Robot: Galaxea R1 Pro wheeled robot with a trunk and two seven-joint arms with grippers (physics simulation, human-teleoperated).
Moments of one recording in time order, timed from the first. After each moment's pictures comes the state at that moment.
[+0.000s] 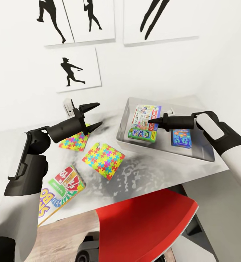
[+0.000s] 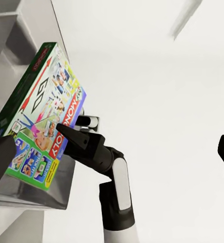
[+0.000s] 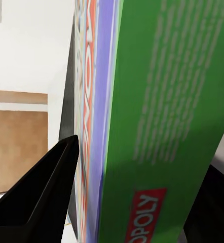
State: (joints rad) left arm -0.90 0.08 -0.02 -1.59 2.03 0.87 0.53; right arm -1.35 -0.40 0.55 -0.81 -1.22 1.05 0.53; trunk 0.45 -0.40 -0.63
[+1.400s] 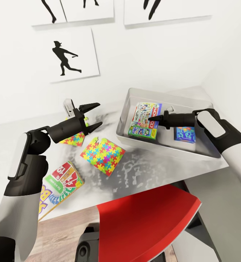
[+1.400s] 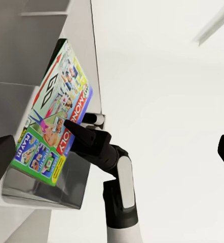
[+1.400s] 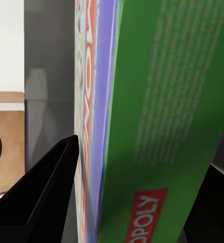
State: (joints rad) left arm -0.90 0.08 -0.02 -1.59 2.03 0.87 0.53; right arm -1.37 -0.40 0.54 -0.81 -1.22 1.05 0.53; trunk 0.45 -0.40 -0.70
